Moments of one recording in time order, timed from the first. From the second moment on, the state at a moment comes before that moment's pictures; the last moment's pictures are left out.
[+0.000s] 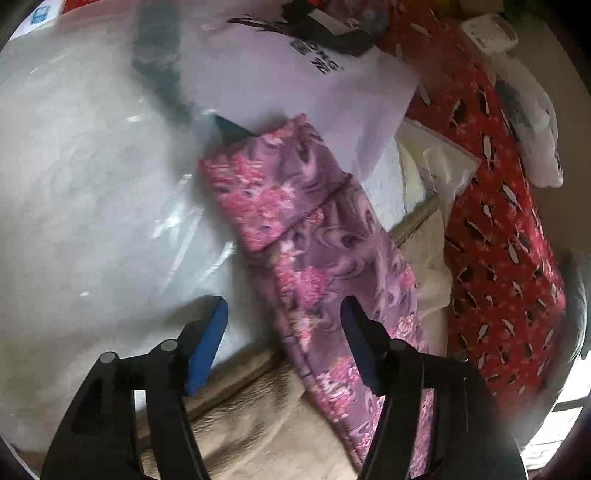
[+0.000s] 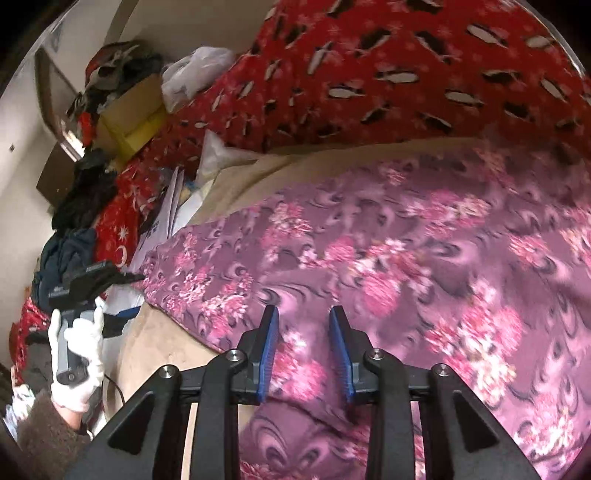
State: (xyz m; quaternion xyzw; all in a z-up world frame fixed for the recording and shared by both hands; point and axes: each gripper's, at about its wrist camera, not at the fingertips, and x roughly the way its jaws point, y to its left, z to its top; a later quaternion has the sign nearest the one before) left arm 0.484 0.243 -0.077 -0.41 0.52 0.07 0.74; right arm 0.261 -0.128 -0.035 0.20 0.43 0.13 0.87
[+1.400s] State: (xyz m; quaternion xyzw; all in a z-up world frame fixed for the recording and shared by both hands) left arm 0.385 -0.095 -0.026 -0.20 0.60 -0.22 0.74; right arm 0.149 -0.282 -0.053 0.23 0.39 0.03 0.89
